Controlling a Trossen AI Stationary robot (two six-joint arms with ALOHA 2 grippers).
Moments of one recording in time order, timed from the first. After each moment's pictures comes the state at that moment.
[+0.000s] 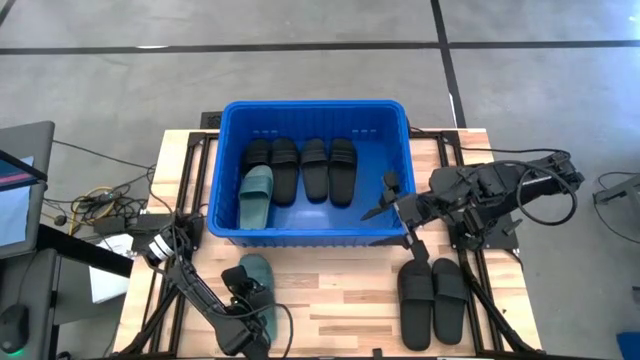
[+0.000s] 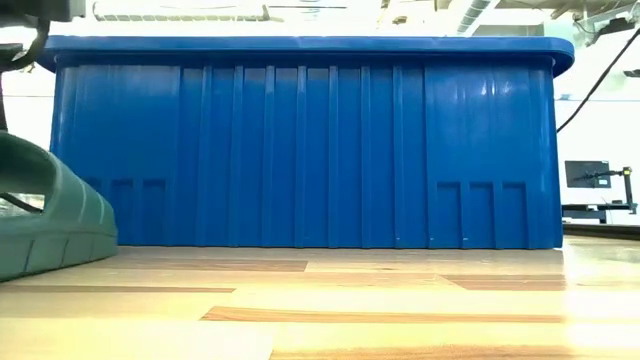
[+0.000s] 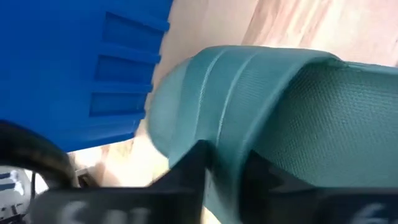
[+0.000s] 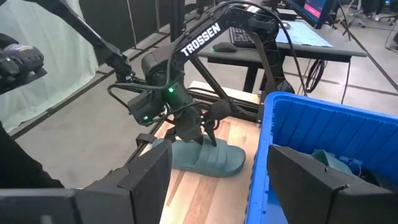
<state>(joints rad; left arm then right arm) -0.85 2.13 1.57 -1.51 -0.43 -1.31 0.30 1.18 1.34 -0.47 -0.05 -0.11</state>
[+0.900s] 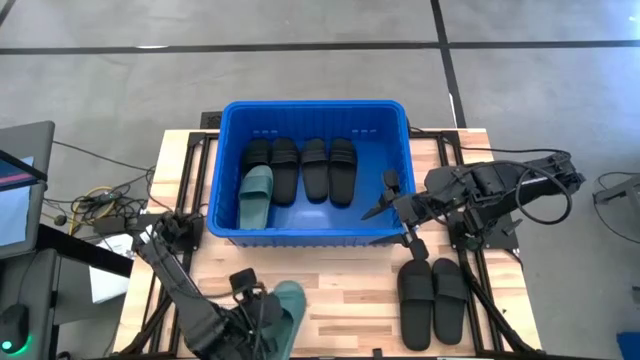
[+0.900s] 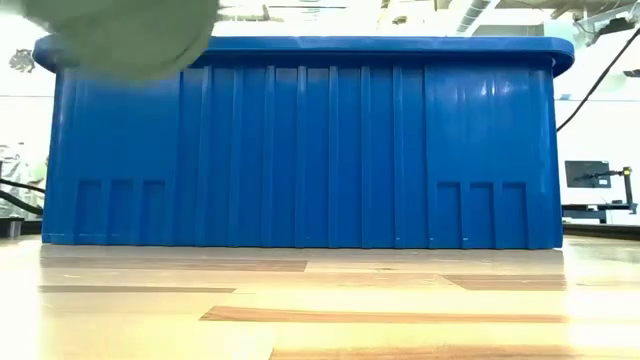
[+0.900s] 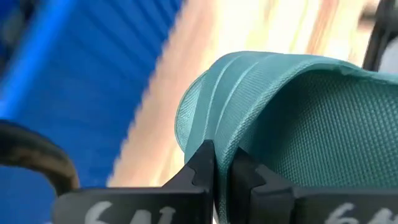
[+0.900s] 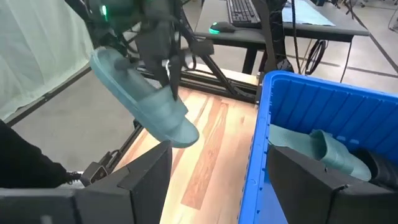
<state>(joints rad) -0.84 2.03 2.09 -1.57 -0.61 -1.16 0.28 1.18 1.34 -0.55 -0.05 -0.11</state>
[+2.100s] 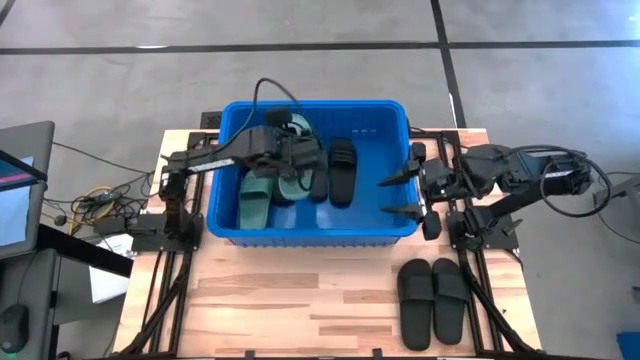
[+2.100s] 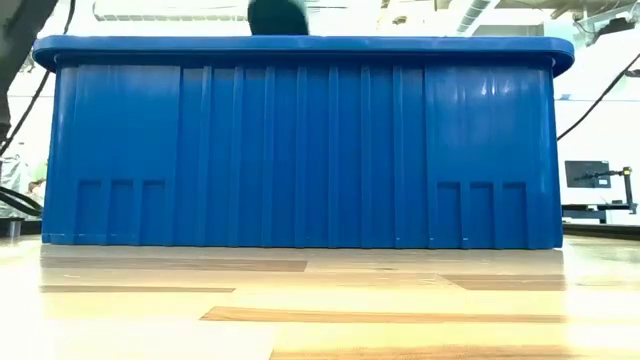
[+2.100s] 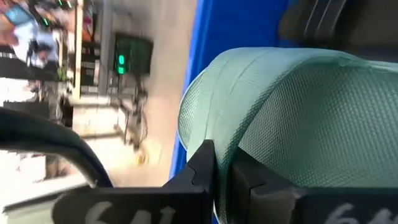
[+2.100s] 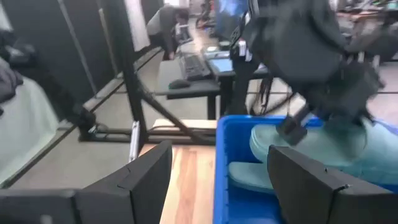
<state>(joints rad) 0.08 1.92 2.24 -1.57 -0.90 0.07 0.25 1.05 1.34 -0.45 0.12 0.04</state>
